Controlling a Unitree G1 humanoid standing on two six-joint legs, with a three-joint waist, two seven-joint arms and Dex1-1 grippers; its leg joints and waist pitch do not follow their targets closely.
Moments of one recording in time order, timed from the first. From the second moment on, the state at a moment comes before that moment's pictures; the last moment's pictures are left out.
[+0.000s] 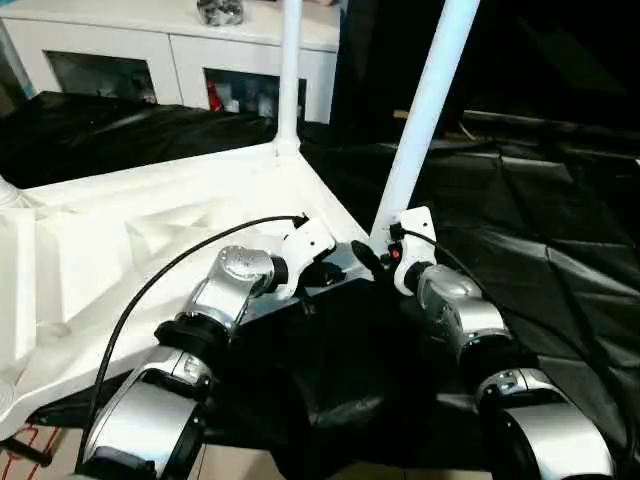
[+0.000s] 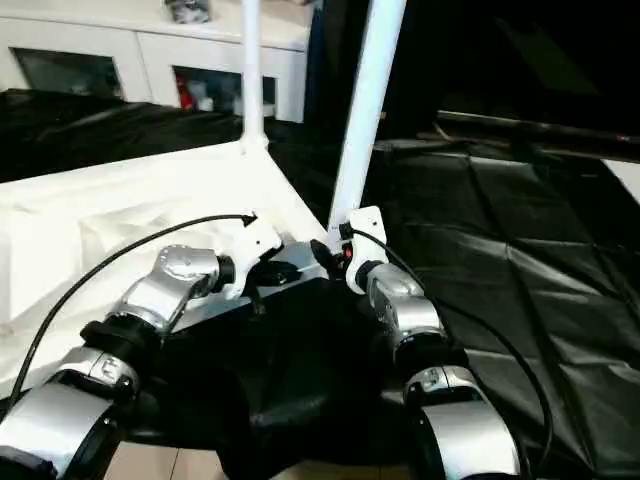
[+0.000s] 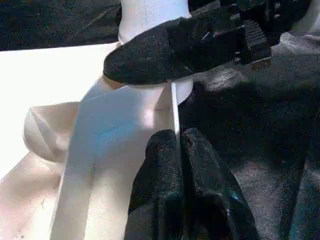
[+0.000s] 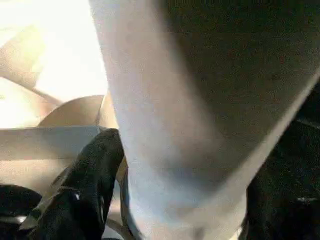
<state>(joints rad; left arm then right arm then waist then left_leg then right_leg) -0.73 0.14 -0.21 0.82 0.15 0.10 -0.90 -0.68 -0.07 -0.04 0.96 0.07 0.03 0.44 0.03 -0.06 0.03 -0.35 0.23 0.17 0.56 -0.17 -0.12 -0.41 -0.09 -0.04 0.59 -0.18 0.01</state>
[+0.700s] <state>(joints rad) -0.73 0.23 -0.26 0.84 0.12 -0.04 -1.22 -0.50 -0.33 0.05 0.67 0.16 0.18 1.16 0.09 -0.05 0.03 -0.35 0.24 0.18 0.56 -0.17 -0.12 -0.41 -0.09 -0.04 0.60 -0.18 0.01</state>
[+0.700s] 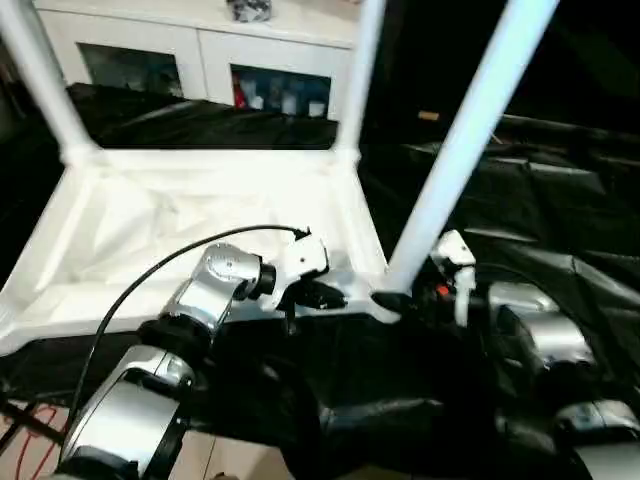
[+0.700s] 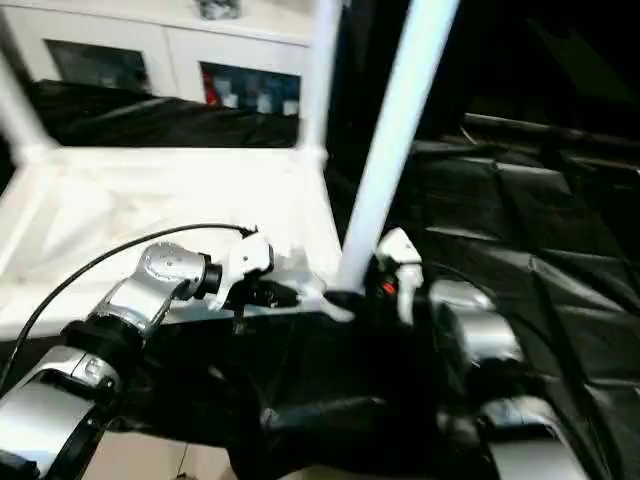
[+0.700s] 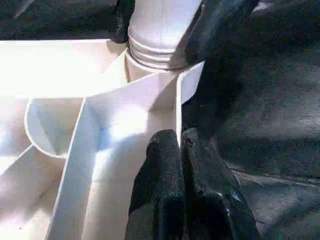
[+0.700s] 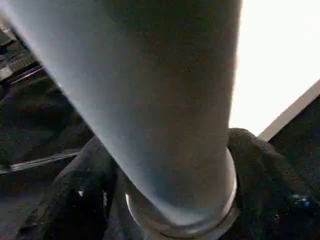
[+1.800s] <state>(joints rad) -0.75 0.14 -0.21 0.85 0.15 0.08 -0.90 -0.69 -0.05 -0.07 0.97 0.09 0.02 0.39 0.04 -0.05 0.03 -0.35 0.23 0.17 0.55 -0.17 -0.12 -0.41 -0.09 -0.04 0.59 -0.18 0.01</state>
